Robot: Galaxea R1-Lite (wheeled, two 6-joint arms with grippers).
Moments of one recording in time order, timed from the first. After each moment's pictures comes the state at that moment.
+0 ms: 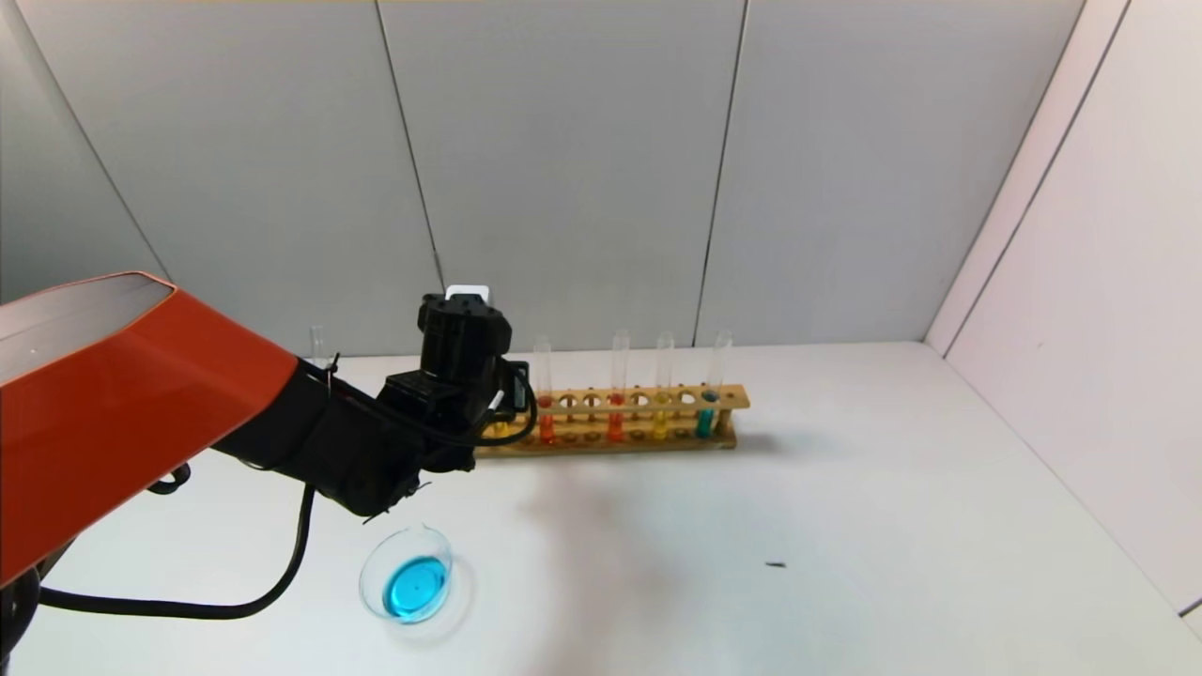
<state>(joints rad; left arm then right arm) -0.51 2.08 -1.03 -0.70 0.48 -0.18 0.00 0.00 -0.02 0.04 -0.01 0.02</state>
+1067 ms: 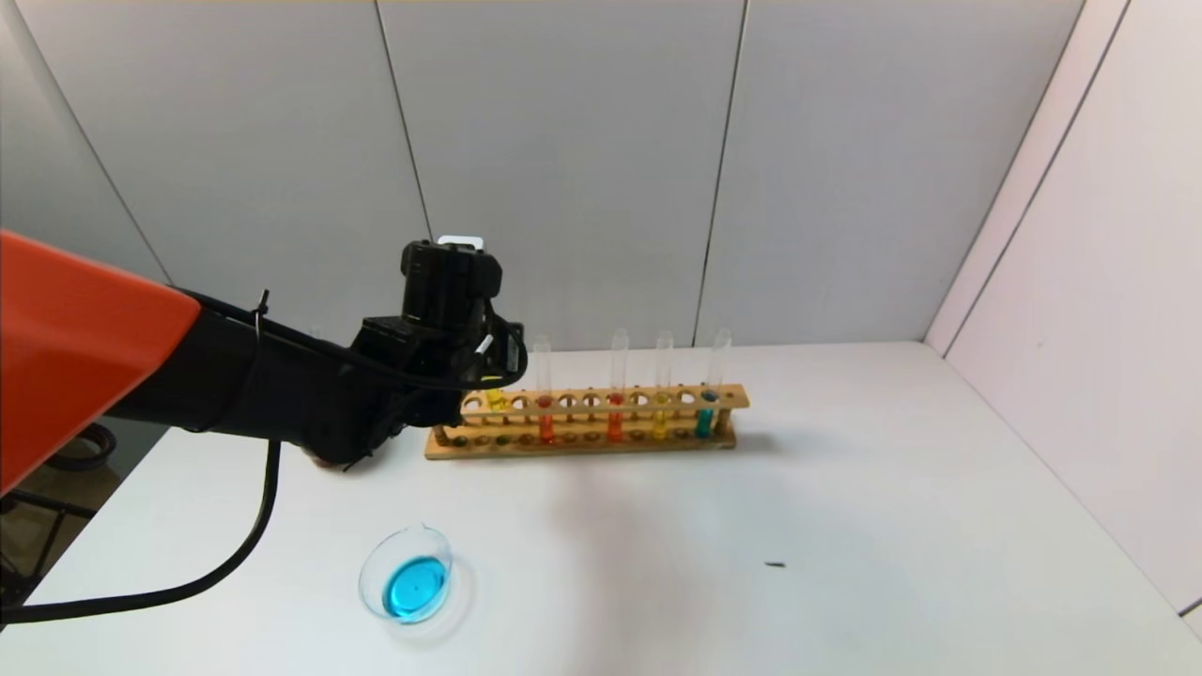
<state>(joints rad) -0.51 1.97 -1.16 -0.46 0.49 -0.15 0.00 0.00 -0.02 0.04 -0.01 0.02</state>
